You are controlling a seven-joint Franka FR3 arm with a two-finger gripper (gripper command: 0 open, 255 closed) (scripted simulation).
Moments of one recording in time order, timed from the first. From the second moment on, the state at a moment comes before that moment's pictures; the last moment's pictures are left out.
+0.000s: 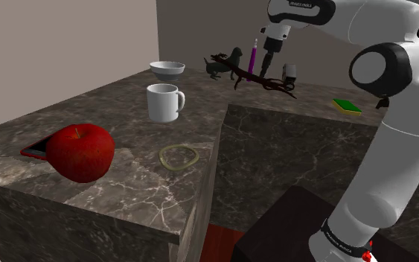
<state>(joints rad) 0.01 0.08 -0.42 -1.39 0.13 1.56 -0.89</state>
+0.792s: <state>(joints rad) -0.06 0.26 -0.43 -1.25 0.26 1.57 -1.04</state>
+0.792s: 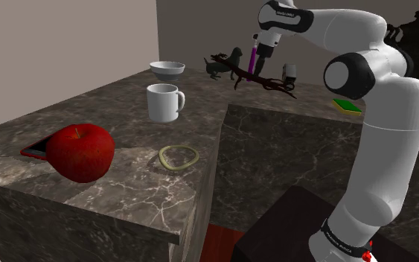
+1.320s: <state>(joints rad) -0.06 0.26 -0.43 -1.25 0.26 1.58 -1.04</state>
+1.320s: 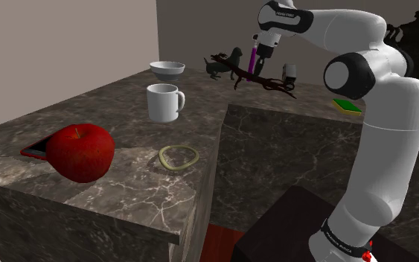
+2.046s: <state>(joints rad) -0.10 0.34 -0.43 -1.05 0.29 1.45 -1.03</state>
